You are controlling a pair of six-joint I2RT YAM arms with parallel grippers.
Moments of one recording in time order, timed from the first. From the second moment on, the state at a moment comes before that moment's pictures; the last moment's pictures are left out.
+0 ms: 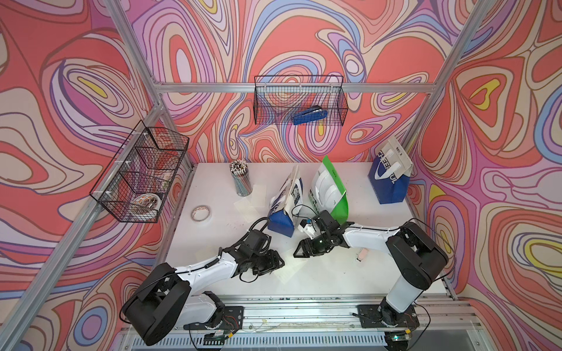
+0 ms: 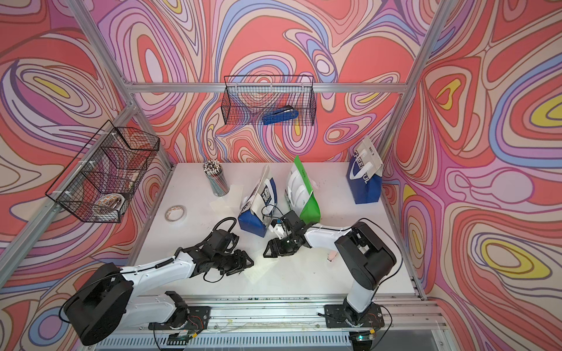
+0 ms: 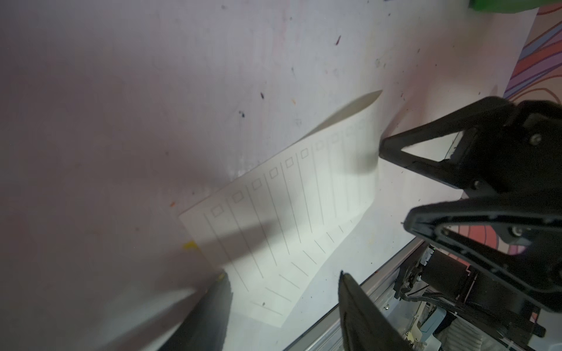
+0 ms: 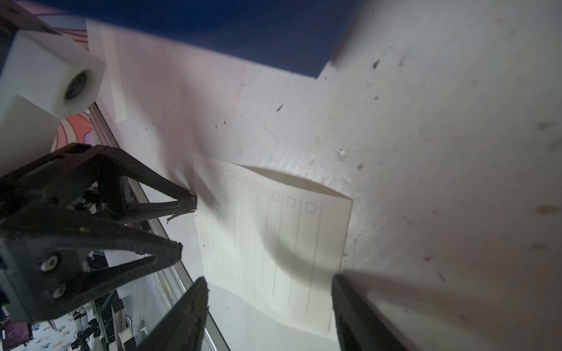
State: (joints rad) left arm -0.66 1.28 0.45 -0.18 0.41 -0.95; right arm 0.65 1.72 0.85 -0.23 -0.65 0.39
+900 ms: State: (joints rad) left arm -0.67 1.27 0.48 -0.23 0.31 -0.87; right arm 0.65 1.68 0.85 -0.24 -0.62 0.36
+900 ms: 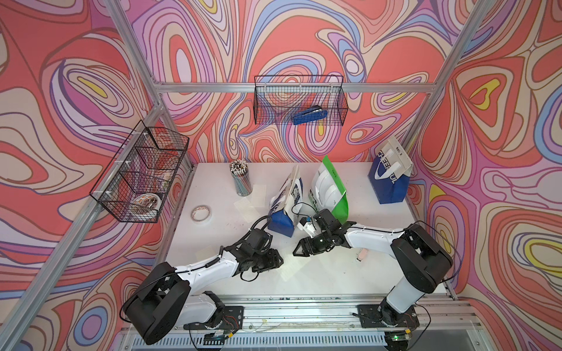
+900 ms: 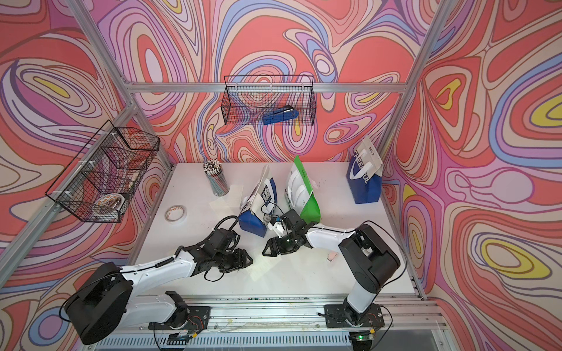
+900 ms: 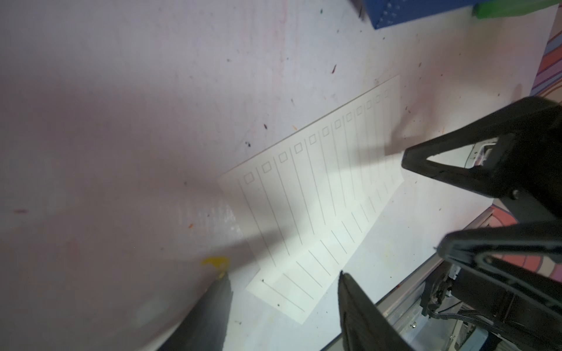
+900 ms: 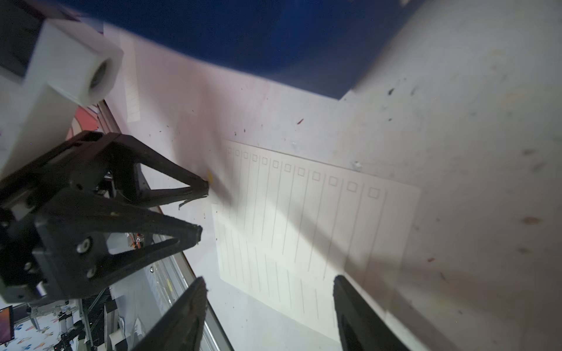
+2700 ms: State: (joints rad) left arm -0.66 1.42 0.60 -0.16 0.36 -0.78; right arm 0.67 1.78 0.92 -0.22 -0.62 0.32
